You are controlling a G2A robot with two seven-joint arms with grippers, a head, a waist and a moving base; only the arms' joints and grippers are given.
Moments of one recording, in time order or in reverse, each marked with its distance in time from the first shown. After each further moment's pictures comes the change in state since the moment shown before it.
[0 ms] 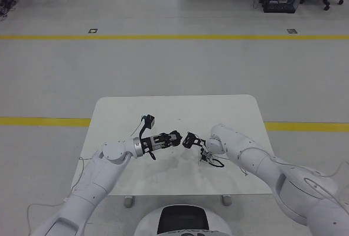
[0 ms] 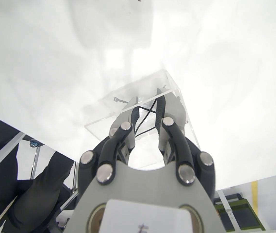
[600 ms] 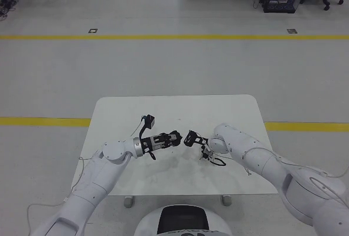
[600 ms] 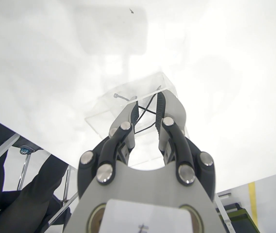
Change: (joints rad) left arm 0.000 0.000 0.000 0.000 0.000 0.000 0.000; right arm 0.006 0.056 0.000 -0.076 -0.011 0.000 -0.041
